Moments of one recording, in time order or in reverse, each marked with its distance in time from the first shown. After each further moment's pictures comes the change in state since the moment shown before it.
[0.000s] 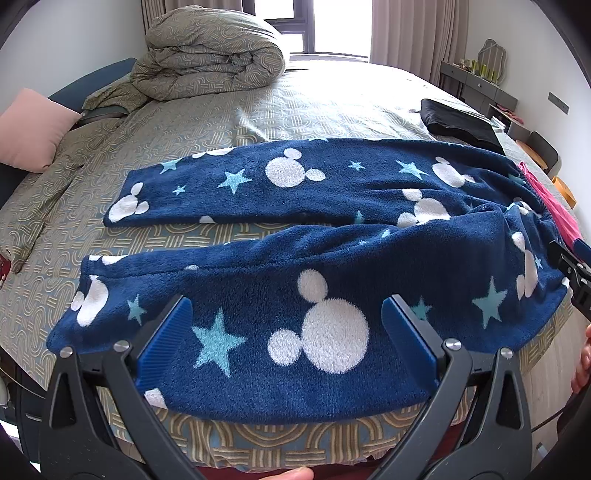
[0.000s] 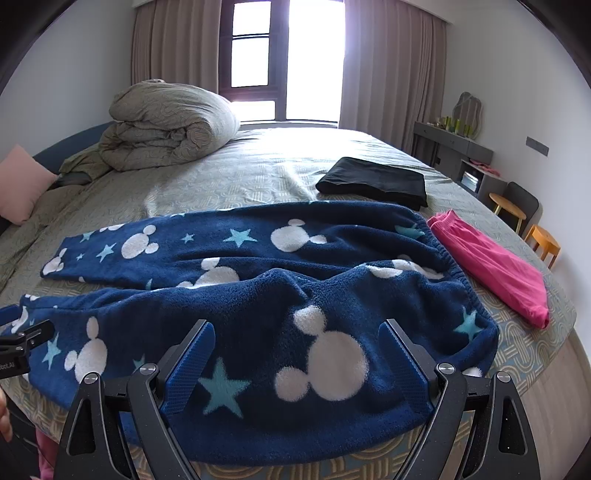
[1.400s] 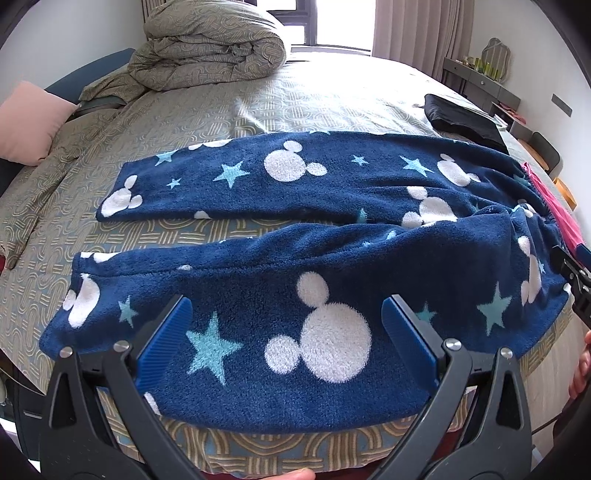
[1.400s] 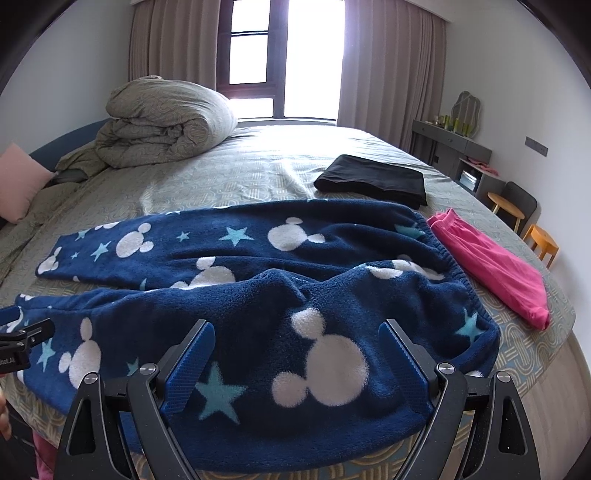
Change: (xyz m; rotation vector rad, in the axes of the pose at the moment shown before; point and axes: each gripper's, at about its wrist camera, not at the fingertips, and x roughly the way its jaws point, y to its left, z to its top) left arm 0.012 0.002 0.005 -0.012 0.038 -0.012; right arm 0.008 -0.001 0.003 0.004 -0.002 -0.007
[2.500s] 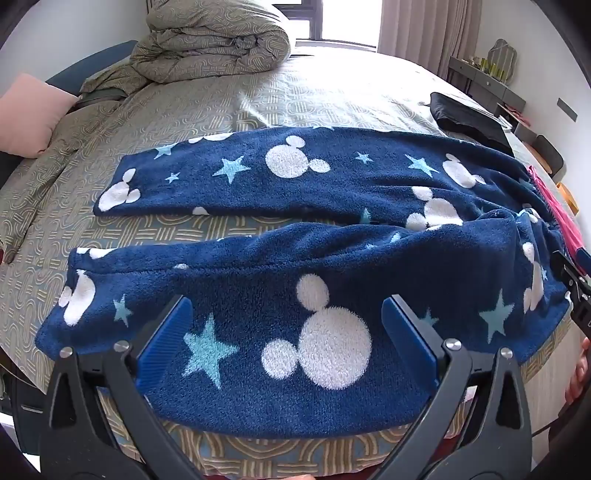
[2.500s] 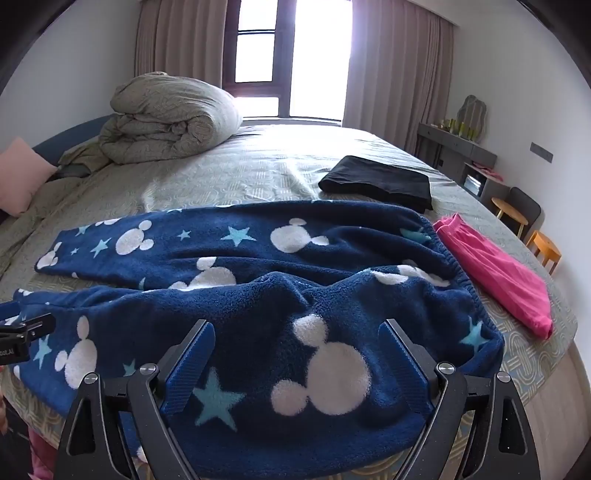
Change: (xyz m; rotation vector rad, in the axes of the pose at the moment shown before) left arm 0.007 0.000 0.005 -0.019 0.030 0.003; right arm 0.008 0.001 0.003 -0.033 0.018 0.002
